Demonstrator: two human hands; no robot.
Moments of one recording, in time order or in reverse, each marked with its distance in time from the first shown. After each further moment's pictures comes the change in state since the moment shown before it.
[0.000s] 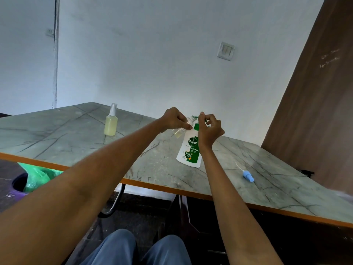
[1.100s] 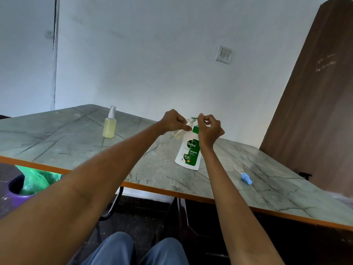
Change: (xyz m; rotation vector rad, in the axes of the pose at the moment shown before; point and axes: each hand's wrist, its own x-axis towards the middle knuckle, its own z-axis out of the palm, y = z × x) left_hand 0.000 0.005 0.001 -0.031 0.027 -0.011; right_hand 0.013 0.000 0.001 -0.031 -0.047 0.055
